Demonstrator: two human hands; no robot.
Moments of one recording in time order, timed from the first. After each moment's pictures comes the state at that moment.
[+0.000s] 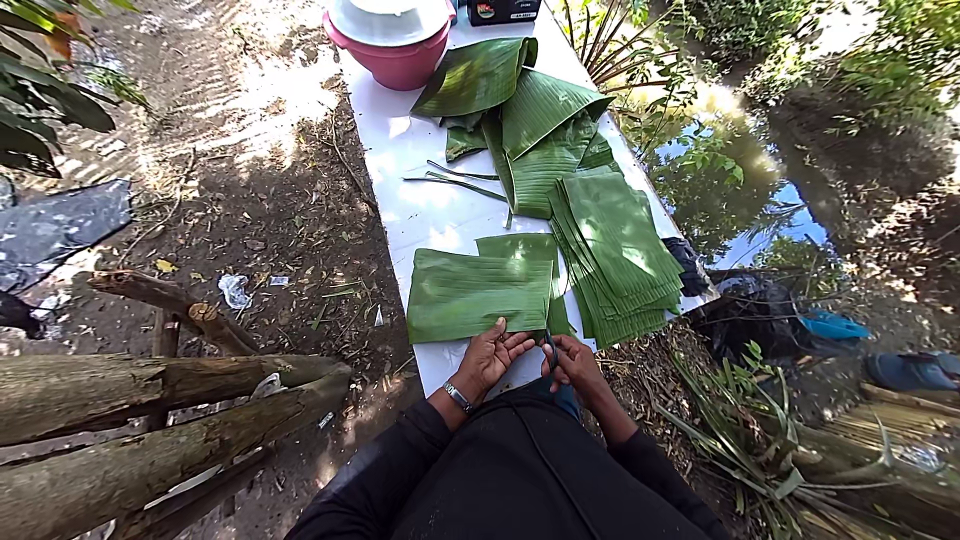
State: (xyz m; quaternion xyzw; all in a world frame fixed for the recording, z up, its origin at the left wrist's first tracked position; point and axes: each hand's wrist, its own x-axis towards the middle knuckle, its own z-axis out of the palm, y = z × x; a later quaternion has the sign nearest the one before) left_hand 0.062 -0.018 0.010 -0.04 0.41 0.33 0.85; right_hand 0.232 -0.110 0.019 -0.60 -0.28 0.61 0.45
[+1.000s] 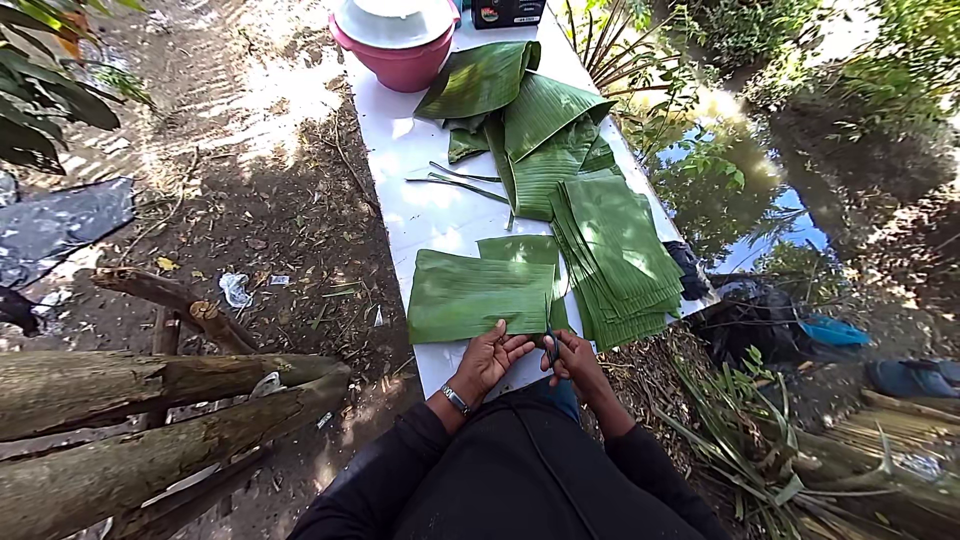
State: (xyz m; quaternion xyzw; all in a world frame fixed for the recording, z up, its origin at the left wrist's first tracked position) left_hand 0.058 -0.019 0.013 -0.03 0.40 0.33 0.85; right_hand 0.233 -0.095 0.022 -0.60 -0.27 0.60 0.45
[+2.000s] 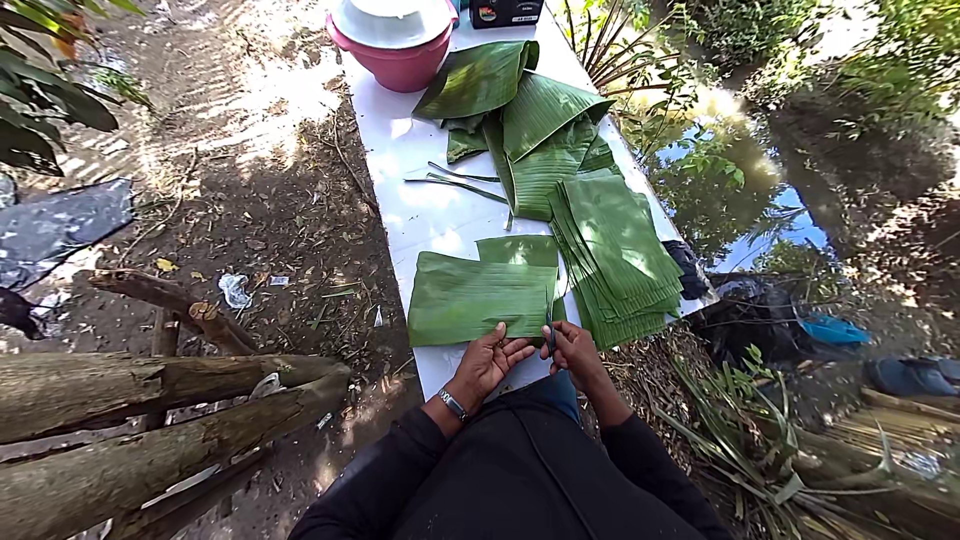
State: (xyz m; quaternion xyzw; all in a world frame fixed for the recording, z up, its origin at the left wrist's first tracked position) left_hand 0.055 -0.023 0.021 -0.04 0.40 0.32 0.86; right_hand 0.235 -0.078 0.027 -0.63 -0.25 0.58 0.45
